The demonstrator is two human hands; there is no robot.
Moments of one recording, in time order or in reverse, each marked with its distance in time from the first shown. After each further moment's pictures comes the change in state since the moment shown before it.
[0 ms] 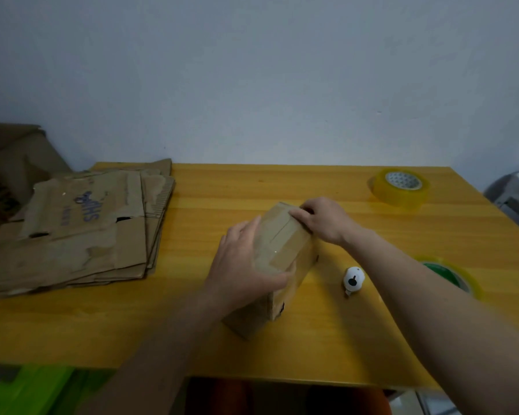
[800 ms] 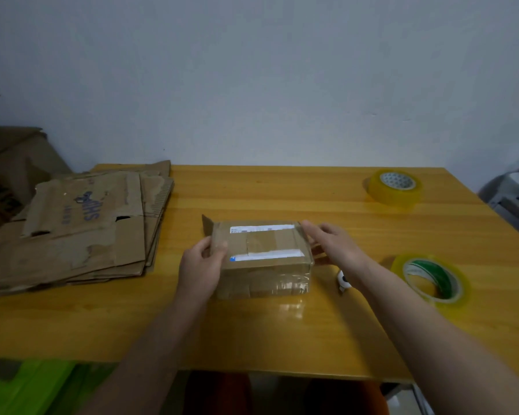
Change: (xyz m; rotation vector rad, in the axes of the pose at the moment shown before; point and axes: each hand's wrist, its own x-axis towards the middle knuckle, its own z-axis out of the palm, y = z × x) left_hand -0.007 -0.033 -0.001 -0.541 0.340 -0.300; right_hand -0.058 0.015 0.018 0.837 -0.039 0.277
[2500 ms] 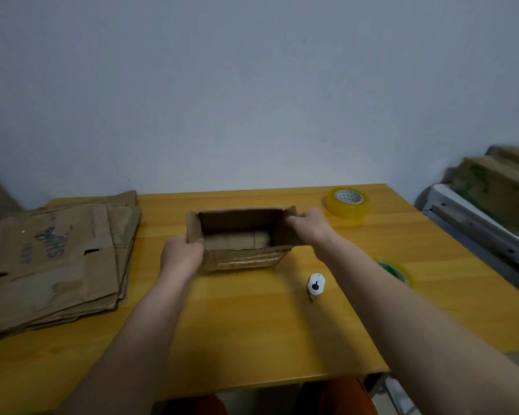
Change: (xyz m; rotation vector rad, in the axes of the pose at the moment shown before) left_hand 0.042 0.037 0.001 0.067 -0.061 -0.064; right_hand 0.013 -0.046 -0.015 -0.114 0.325 -0.021
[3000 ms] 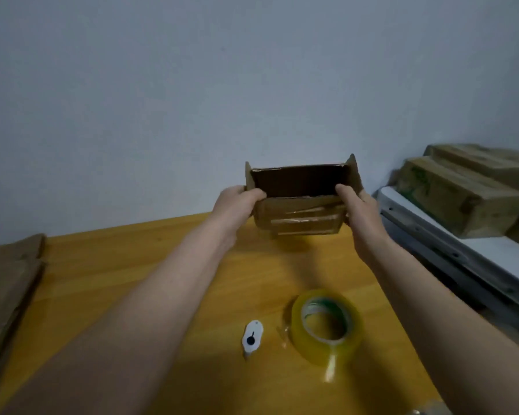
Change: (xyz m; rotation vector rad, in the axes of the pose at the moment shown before) left_hand 0.022 0.170 0.188 -0.258 -0.495 0.237; right_hand 0.042 0.031 -0.186 0.381 0.356 -0.192
